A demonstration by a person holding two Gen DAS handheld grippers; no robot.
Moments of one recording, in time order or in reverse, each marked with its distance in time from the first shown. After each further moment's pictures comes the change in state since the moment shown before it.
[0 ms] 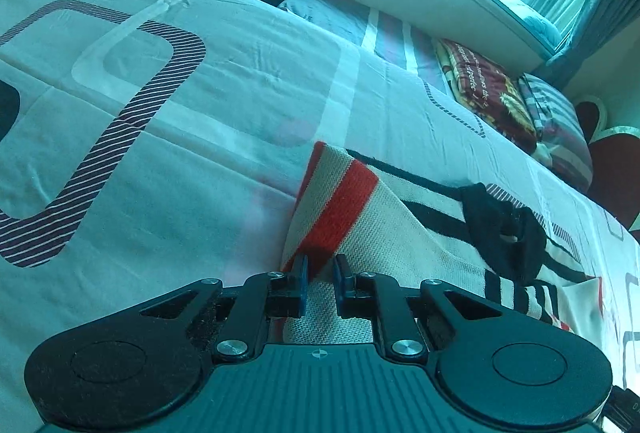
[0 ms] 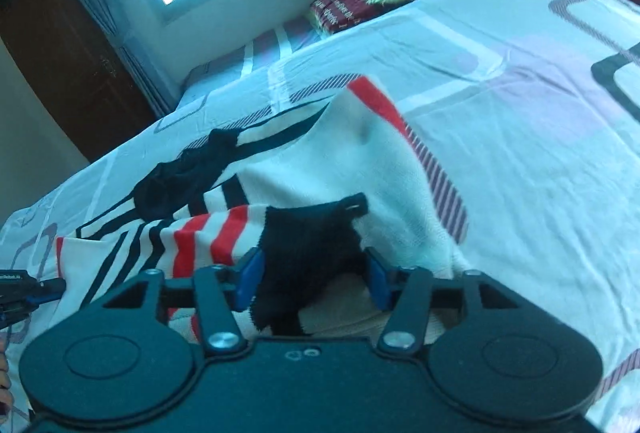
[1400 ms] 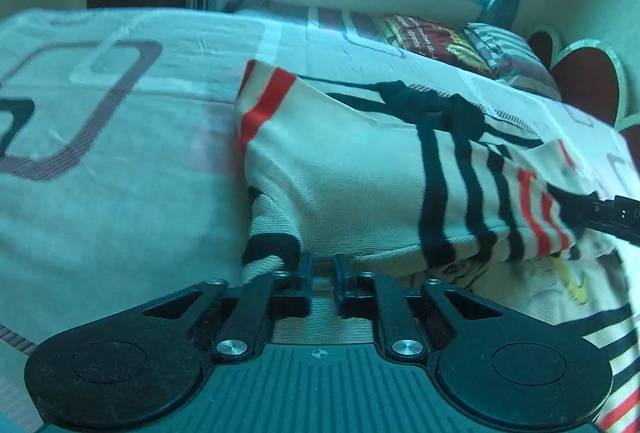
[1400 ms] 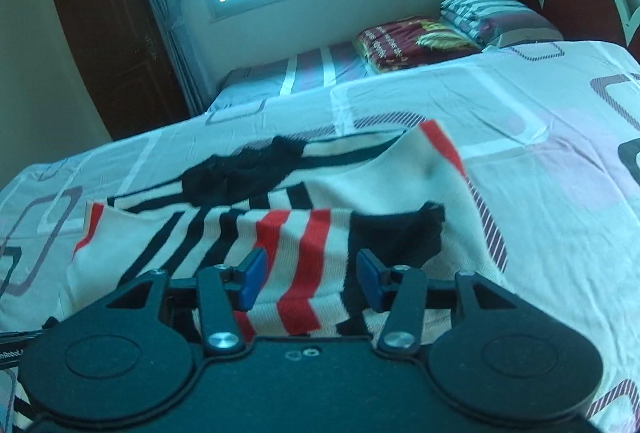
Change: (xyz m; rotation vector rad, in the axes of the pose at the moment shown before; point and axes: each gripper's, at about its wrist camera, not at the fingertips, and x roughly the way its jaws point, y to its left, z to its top) left arm -0.067 -0.026 -0.114 0.292 -0.065 0.010; right arm -0.015 0.047 -0.017 -0.229 -0.046 -0.014
